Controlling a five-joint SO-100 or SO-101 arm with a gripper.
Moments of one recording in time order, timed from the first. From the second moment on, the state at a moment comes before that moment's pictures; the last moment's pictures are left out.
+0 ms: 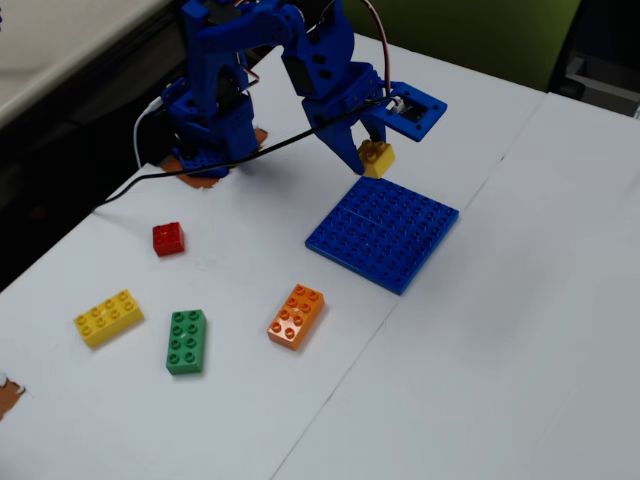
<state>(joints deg) 0.5 77.0 46.8 96.0 -93.2</state>
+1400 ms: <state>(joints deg) 2.4 66.9 41.0 99.4 -90.2</state>
